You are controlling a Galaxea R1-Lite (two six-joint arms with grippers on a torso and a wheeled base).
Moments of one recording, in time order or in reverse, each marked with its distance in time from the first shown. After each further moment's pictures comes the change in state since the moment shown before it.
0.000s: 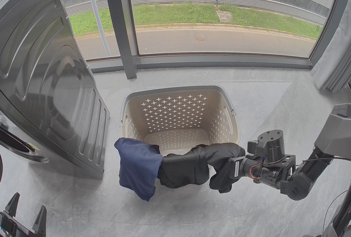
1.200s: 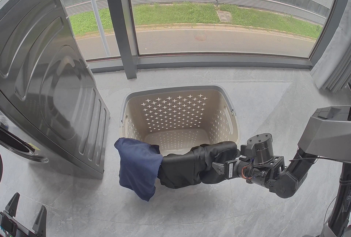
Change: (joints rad) left arm 0.000 0.000 0.000 0.000 0.000 0.000; right arm -0.019 0.120 -0.074 0.014 -0.012 -0.009
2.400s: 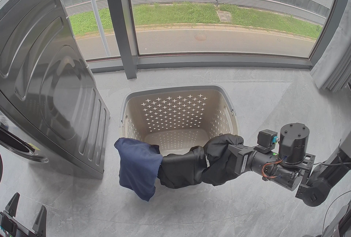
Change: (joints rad) left arm 0.000 0.000 0.000 0.000 0.000 0.000; right arm 0.084 -0.304 0.177 -0.165 0.042 -0.017
